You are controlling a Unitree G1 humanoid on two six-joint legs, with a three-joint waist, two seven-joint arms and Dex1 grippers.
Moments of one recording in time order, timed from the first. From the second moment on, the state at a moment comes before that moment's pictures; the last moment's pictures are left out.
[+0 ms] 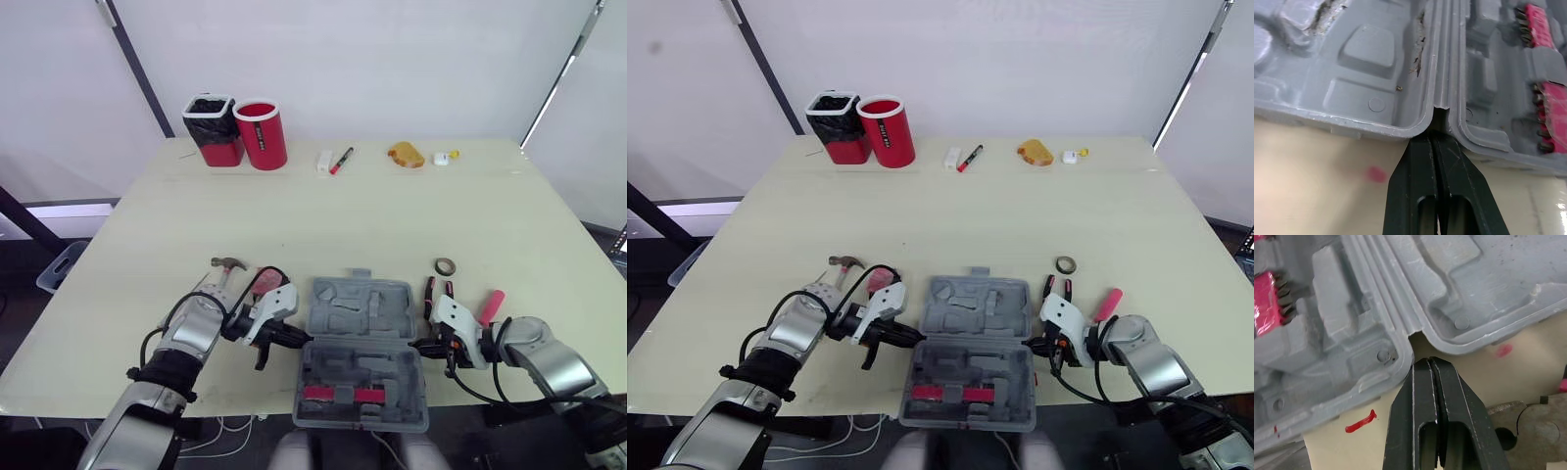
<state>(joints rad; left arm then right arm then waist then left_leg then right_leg) -0.46 0.60 -0.26 0.40 0.01 0.19 -1.48 -0.22 -0.64 0.27 -0.07 0.16 0.56 1.04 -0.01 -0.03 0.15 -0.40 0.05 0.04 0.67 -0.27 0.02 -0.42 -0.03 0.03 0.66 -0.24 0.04</state>
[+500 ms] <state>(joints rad) -0.43 0.62 -0.27 0.38 -0.01 0.14 -1.46 -0.19 -0.64 0.27 -0.11 0.17 0.58 1.01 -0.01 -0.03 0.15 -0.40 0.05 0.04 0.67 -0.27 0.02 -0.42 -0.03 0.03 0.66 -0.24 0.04</state>
